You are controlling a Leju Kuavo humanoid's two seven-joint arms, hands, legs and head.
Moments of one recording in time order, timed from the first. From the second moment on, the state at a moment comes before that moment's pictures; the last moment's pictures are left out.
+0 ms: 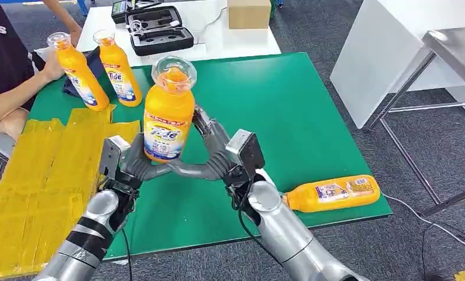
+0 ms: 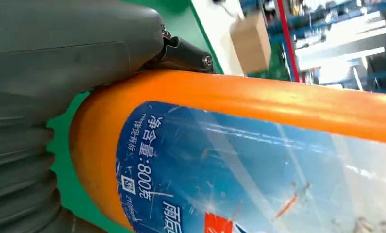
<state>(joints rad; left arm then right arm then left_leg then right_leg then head) -0.42 0.03 -0.37 -1.11 0.19 0.03 -0.30 -0.47 0.17 0.62 -1.29 -0.19 0.08 -0.41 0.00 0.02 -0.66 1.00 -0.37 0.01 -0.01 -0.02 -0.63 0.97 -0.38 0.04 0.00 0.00</state>
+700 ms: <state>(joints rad) -0.47 0.11 -0.29 -1.06 -0.29 0.46 -0.28 -0.29 0.09 0.50 -1.54 -0.11 -0.13 -0.48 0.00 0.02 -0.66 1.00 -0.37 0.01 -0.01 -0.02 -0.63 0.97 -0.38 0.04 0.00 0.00</state>
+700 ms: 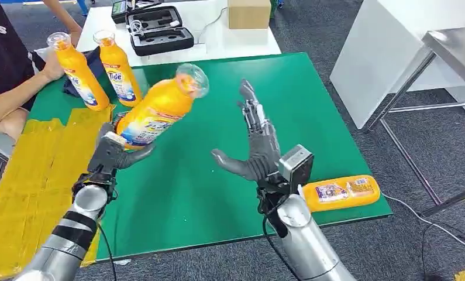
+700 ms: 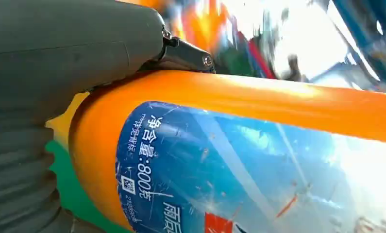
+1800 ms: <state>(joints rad) -0.73 0.39 -0.24 -0.65 -1.23 -0.09 0.09 0.03 0.03 0.16 -1.90 0.06 -0.14 -0.44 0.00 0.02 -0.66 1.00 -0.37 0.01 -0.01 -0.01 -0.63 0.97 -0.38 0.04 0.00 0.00</state>
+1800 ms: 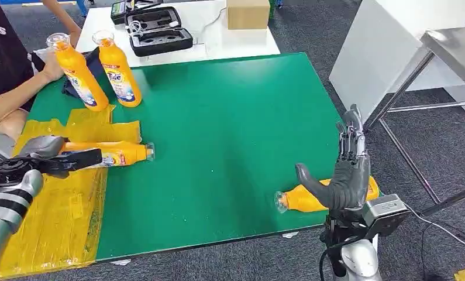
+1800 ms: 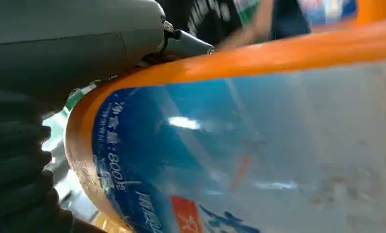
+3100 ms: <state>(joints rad) -0.76 0.44 -0.26 -0.57 -0.92 0.03 0.06 -0.06 0.04 0.16 -1.74 0.11 -0.08 -0.39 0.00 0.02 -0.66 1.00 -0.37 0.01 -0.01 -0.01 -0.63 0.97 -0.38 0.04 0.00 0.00</state>
